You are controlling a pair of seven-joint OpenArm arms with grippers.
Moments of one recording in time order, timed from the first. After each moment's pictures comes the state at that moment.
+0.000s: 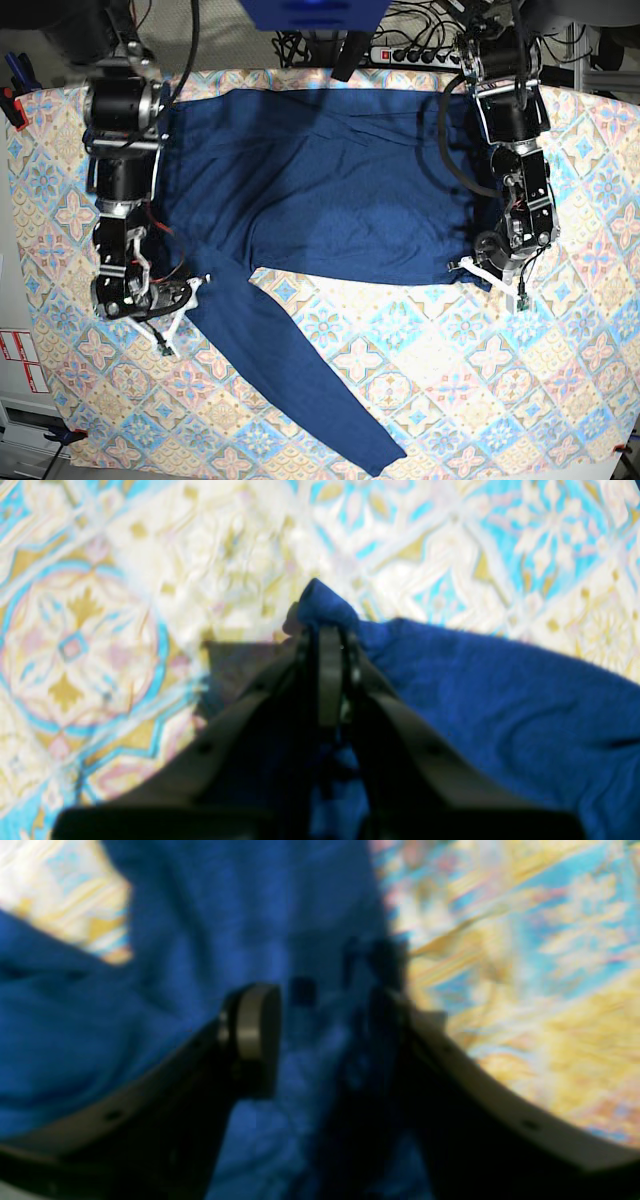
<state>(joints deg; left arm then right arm) -12.0 -7.8 -17.0 66.2 -9.1 -10.7 38.7 27.2 10.2 4.6 57.0 -0.3 25.4 -55.6</state>
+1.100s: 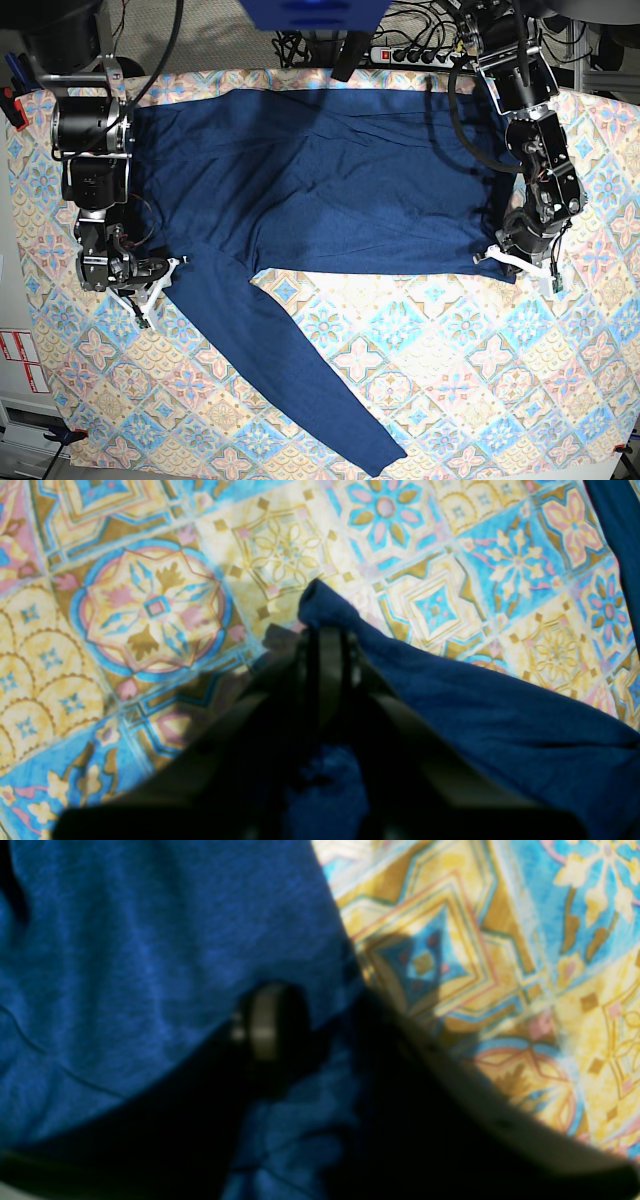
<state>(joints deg) -4.7 -7.6 -24.5 78.8 -17.0 -10.7 42.7 30.3 16.9 -0.4 32.3 0.6 25.6 -33.9</state>
